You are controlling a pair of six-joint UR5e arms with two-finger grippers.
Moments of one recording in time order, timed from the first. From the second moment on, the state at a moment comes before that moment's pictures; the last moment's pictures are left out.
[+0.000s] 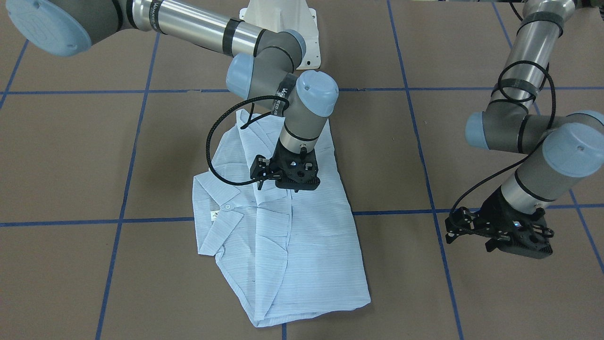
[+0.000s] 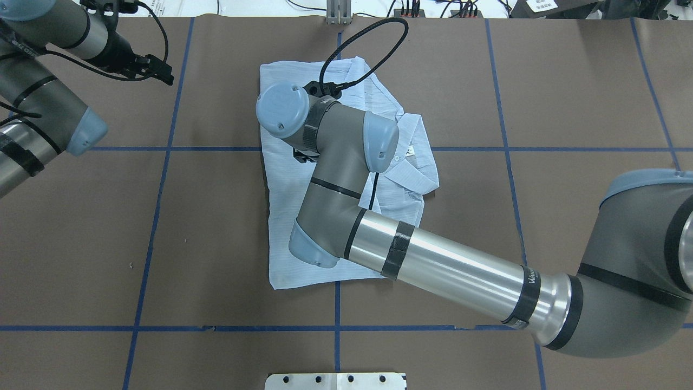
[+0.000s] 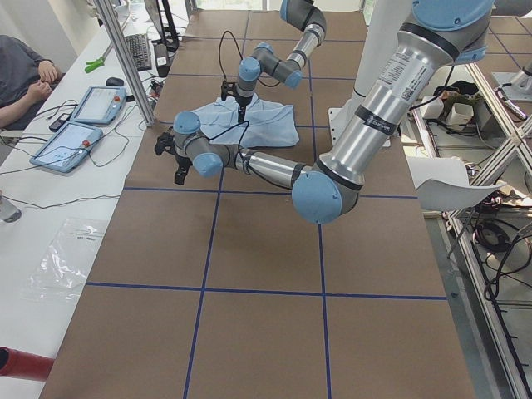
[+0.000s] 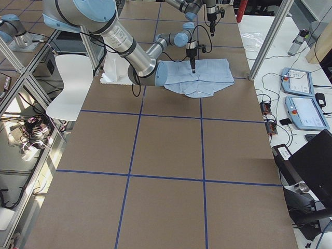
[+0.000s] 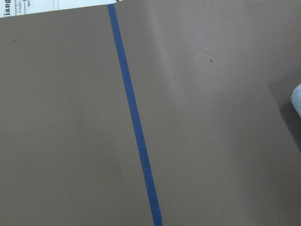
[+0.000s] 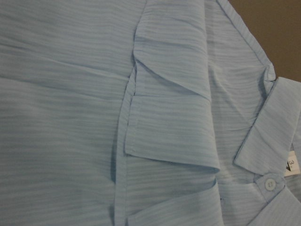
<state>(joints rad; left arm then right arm) -1.05 -2.13 -1.22 -2.21 -2.14 -0.69 0.51 -0.48 1.12 -1.68 1.60 1.12</state>
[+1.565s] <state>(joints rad) -1.04 -2.13 -1.22 -2.21 -2.14 -0.69 0.52 -0.46 1.05 -1.80 1.55 0.88</state>
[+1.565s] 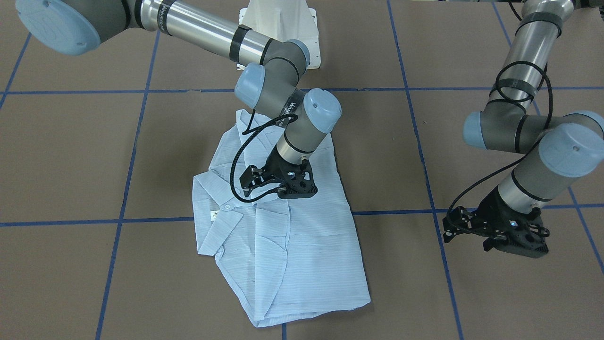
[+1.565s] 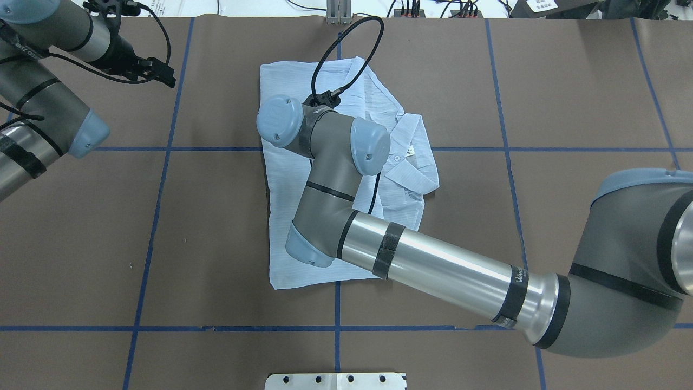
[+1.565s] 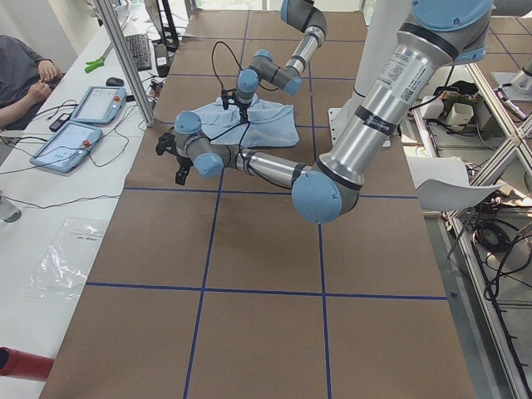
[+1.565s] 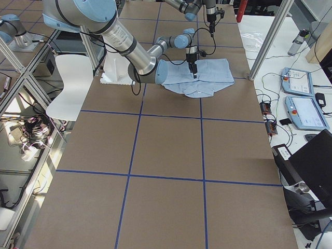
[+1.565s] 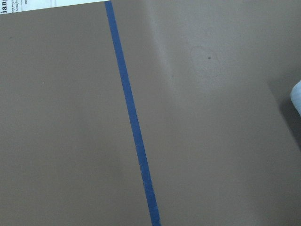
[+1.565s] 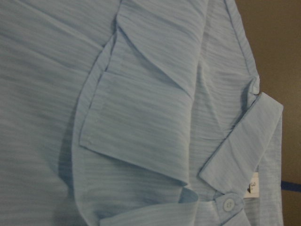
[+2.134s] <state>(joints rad) -1.04 -2.13 -1.22 -2.21 -2.14 -0.69 0.60 -0.65 1.25 -1.90 1.55 0.72</state>
